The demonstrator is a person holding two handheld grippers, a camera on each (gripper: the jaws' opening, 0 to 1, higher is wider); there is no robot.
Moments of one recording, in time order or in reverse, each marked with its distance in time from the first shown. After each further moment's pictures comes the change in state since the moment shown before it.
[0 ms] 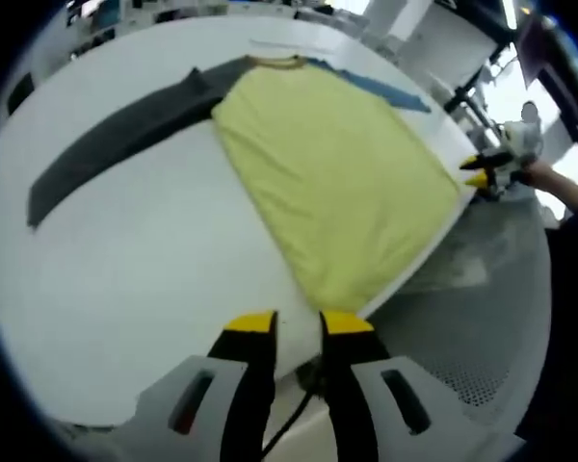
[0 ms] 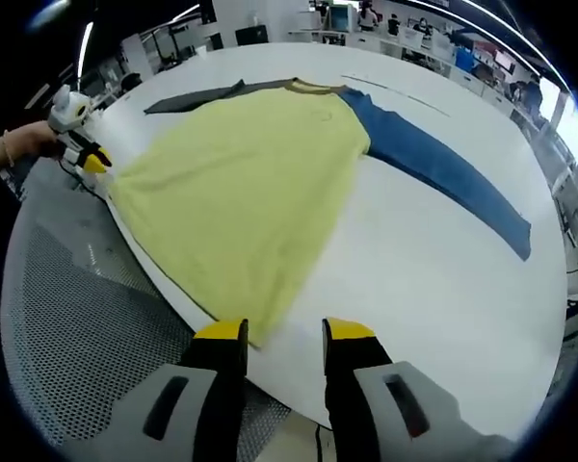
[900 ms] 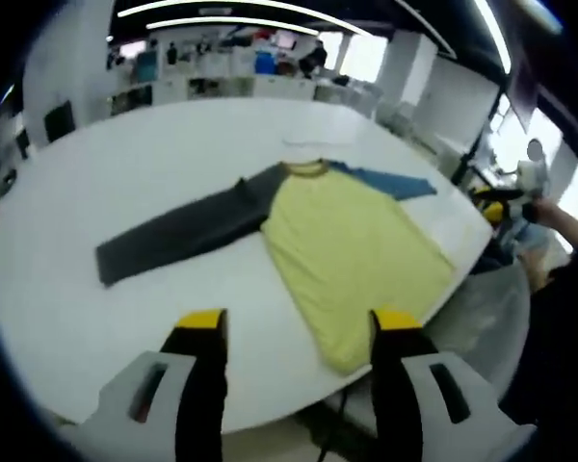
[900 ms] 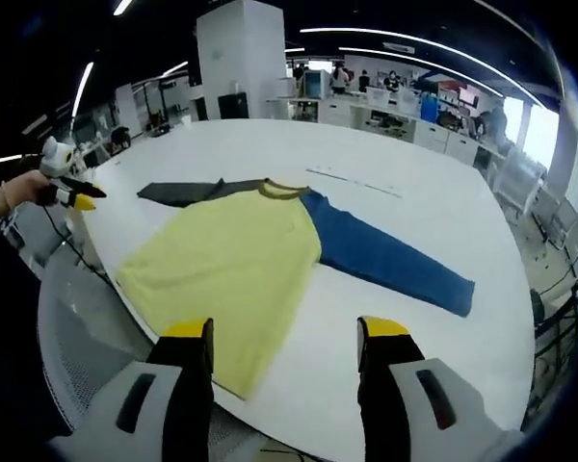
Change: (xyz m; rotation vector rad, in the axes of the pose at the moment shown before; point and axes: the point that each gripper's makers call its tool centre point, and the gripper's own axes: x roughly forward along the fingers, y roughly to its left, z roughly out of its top) left arm -0.103 0.005 0.084 -0.035 -0.373 0.105; right arm -0.091 -0.026 0.085 0.047 -0.304 -0.104
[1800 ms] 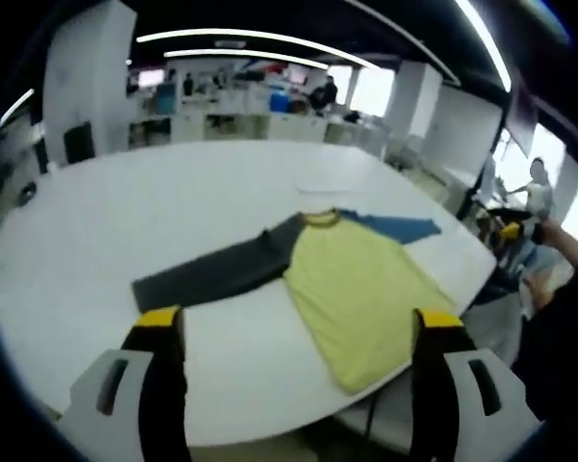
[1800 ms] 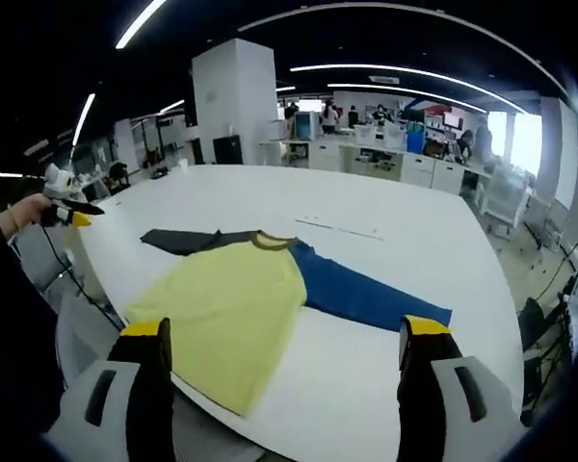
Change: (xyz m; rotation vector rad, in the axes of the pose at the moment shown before) left arm -0.052 0.020 0.045 0.006 -0.141 0.048; right arm -0.053 -0.016 0.043 0.024 -0.174 -0.029
